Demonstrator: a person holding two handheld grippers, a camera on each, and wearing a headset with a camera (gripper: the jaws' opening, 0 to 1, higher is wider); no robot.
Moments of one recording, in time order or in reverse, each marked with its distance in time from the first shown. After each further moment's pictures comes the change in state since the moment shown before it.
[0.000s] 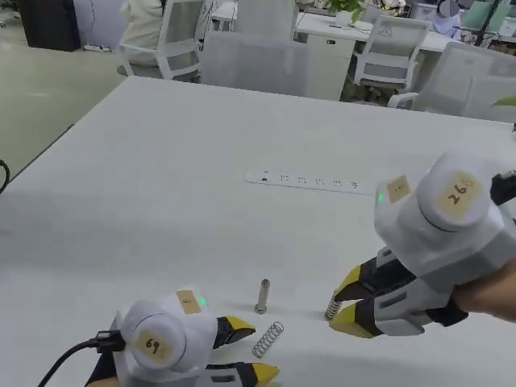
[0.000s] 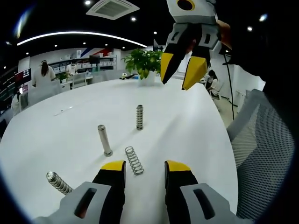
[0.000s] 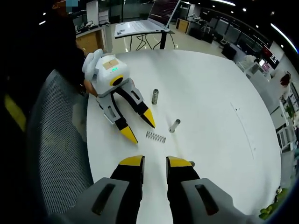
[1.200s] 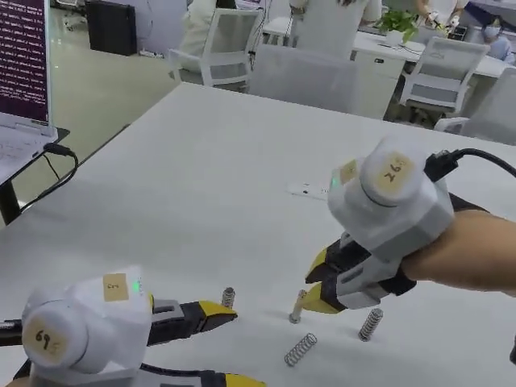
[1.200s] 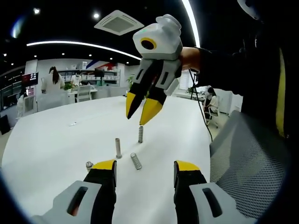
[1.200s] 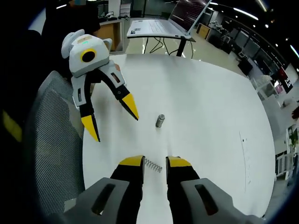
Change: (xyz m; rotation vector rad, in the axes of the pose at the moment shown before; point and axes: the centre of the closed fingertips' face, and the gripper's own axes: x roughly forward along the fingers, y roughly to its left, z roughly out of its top) left arm -0.095 0.000 0.031 -0.054 -0.166 0.005; right arm 0.029 -0.001 0.064 -0.173 0.013 0.067
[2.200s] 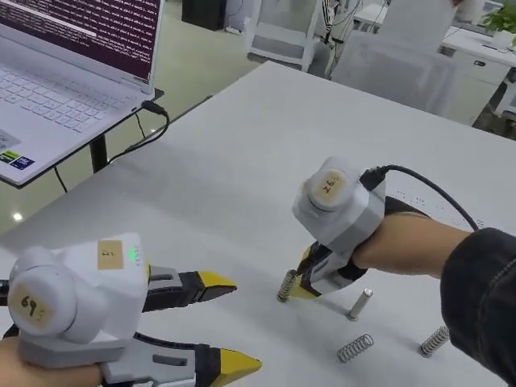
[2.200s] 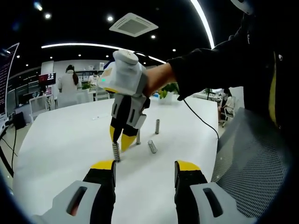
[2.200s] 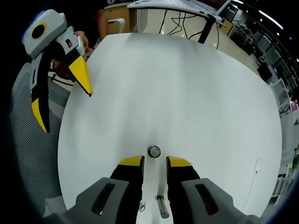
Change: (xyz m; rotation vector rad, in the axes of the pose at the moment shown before) left arm -0.065 0.014 -0.020 -0.013 -0.001 0.175; right arm 0.115 -0.019 0.036 -0.142 0.116 0.102
